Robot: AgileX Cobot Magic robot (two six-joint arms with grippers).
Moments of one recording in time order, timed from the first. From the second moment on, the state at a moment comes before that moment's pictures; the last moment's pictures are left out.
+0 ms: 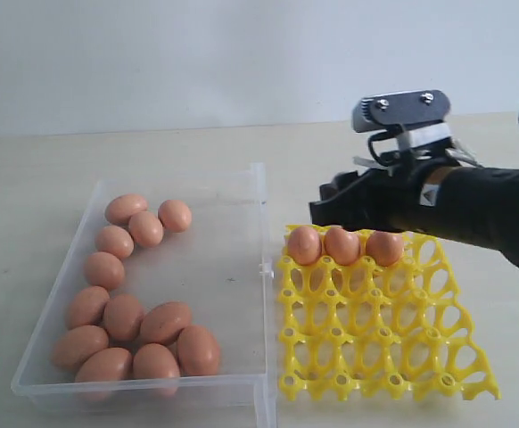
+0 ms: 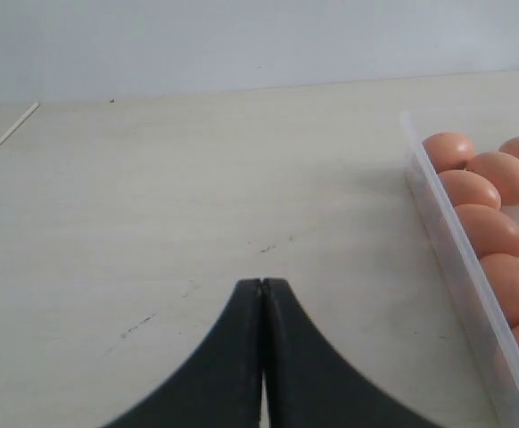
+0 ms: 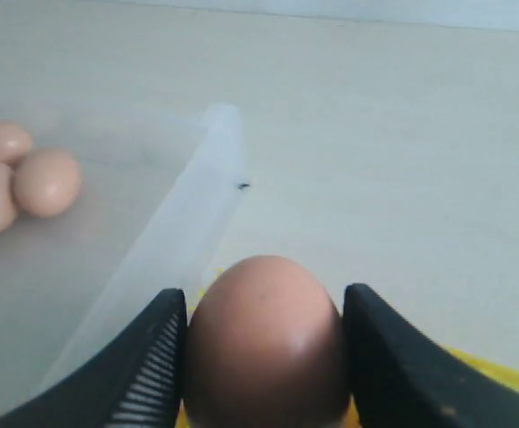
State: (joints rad) left arm 0.05 0.00 0.00 0.04 0.37 0.02; right arm 0.47 1.59 -0.67 0.01 -0.26 0.13
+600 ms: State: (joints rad) left arm 0.05 0.00 0.00 0.04 0.37 0.02; right arm 0.21 1.61 -0.53 0.09 -0.49 0.12
